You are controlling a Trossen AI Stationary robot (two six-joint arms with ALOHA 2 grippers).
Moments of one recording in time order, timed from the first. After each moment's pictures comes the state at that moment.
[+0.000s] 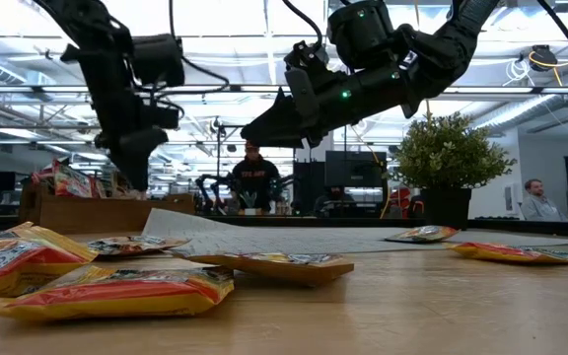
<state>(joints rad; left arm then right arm) 0.34 1.30 0.71 -0.60 -0.29 -0.30 -0.07 1.83 0.90 0.66 0.05 0.01</state>
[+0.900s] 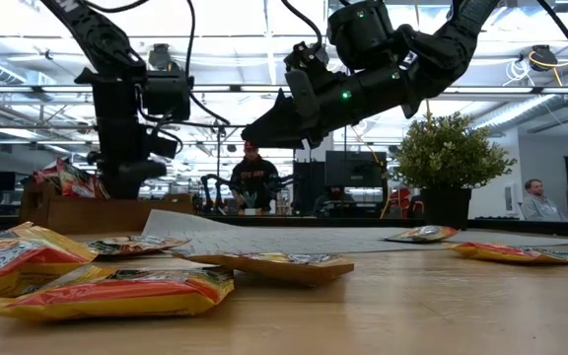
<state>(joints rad) 0.40 1.46 0.72 -0.65 -0.27 -0.37 -0.07 1.83 0.90 0.65 0.05 0.01</state>
